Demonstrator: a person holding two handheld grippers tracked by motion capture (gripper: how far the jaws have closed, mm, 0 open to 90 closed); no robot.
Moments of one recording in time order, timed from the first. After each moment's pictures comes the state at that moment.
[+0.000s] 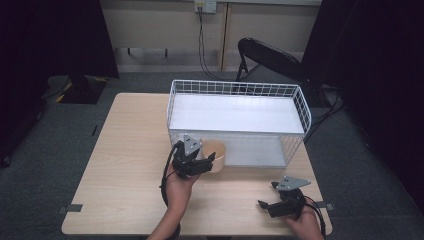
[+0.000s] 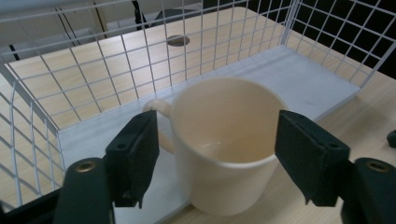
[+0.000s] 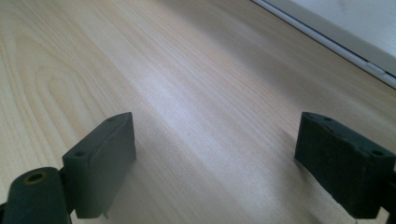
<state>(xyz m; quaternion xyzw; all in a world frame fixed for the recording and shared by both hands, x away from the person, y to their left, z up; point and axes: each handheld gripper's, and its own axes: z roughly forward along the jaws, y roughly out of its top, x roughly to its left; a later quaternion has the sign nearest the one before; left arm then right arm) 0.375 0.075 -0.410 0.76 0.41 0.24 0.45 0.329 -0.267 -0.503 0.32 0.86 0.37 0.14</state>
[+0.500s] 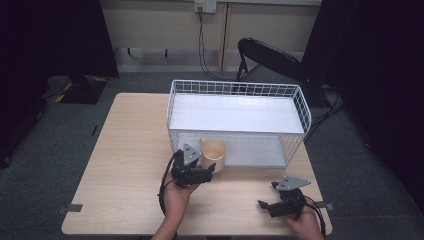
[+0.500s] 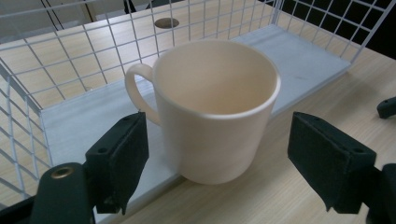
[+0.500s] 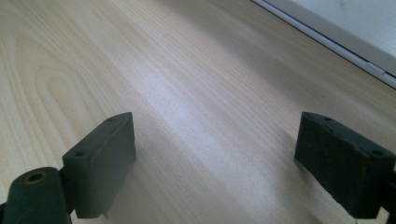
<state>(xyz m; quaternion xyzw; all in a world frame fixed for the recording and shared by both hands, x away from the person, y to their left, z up) 0.361 0.075 -0.431 0.77 0.40 0.22 0.45 0.329 -0.267 -0.503 0.32 0.86 0.37 0.14</state>
